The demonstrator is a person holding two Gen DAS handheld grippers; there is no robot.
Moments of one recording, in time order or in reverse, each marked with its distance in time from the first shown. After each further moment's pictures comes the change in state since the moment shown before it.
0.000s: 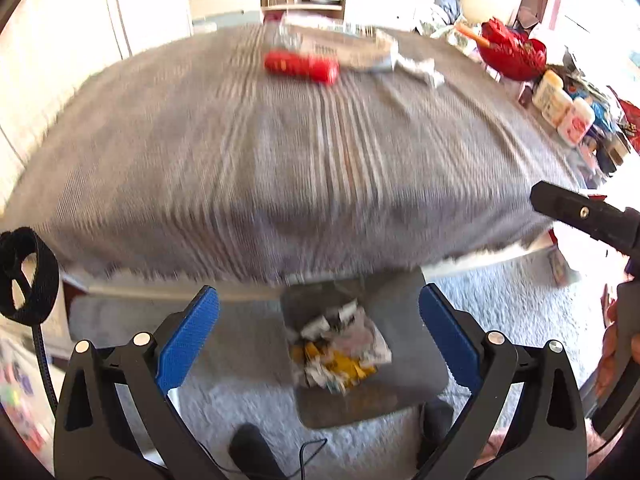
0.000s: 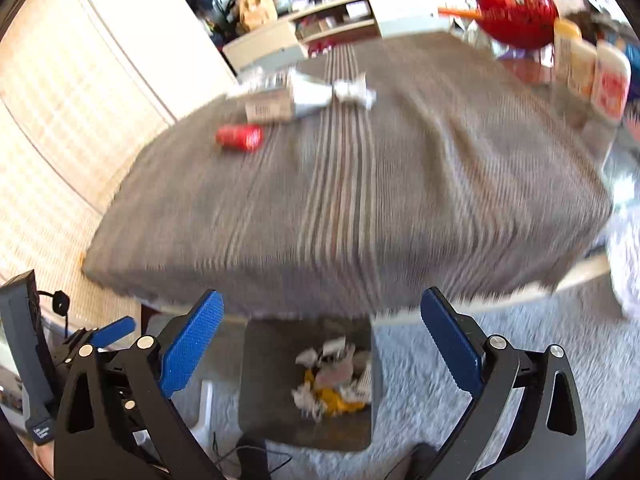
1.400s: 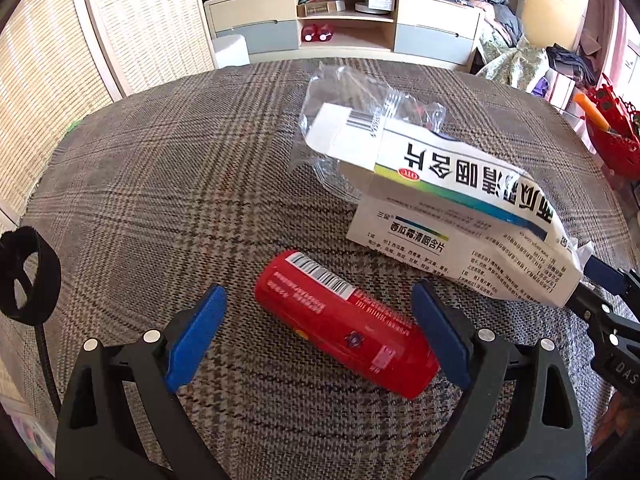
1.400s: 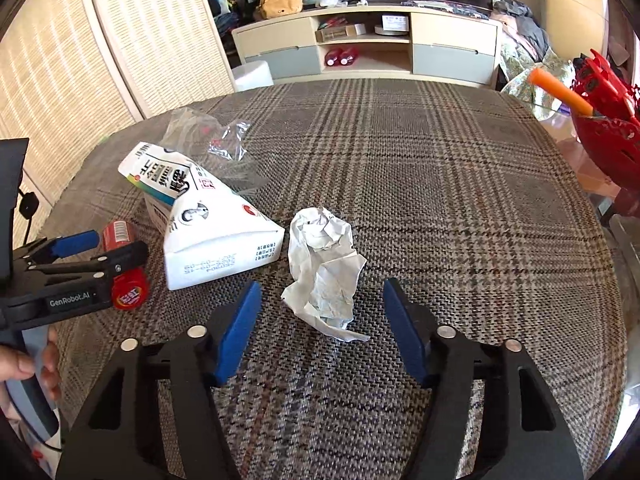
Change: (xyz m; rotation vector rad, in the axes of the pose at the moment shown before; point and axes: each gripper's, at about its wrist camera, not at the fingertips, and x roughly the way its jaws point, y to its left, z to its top) left arm 0.161 0.027 0.224 -0.074 -0.005 0.141; right arm 0.161 -0.025 0.164 -0.220 0.033 -0.060
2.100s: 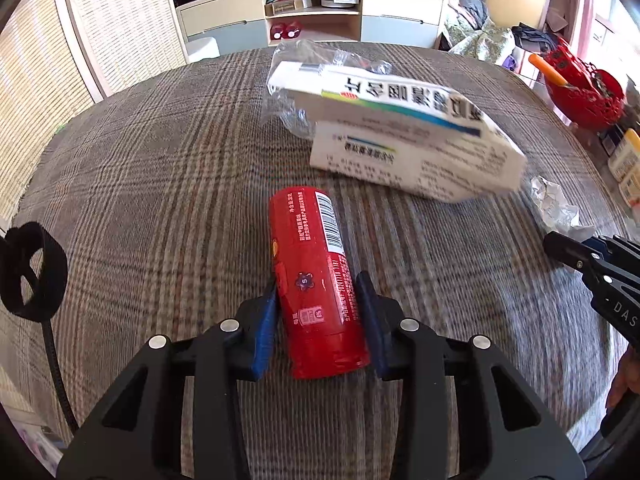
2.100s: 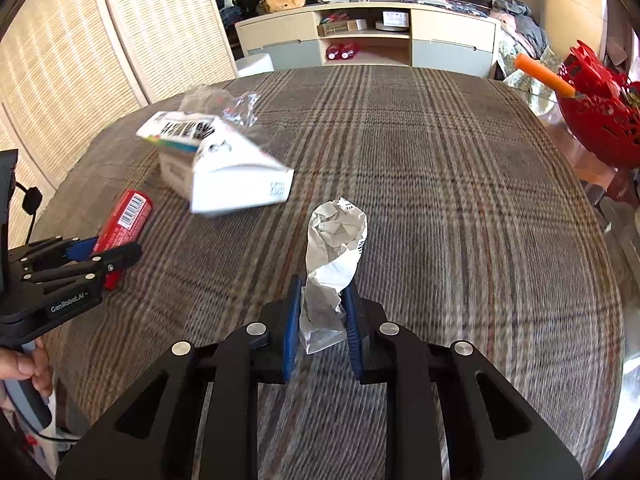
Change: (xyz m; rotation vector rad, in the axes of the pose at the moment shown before) left arm -0.026 -0.006 -0.060 0.089 0.000 -0.079; right arm -0.038 0.010 -0.050 -0.002 0.012 0.003
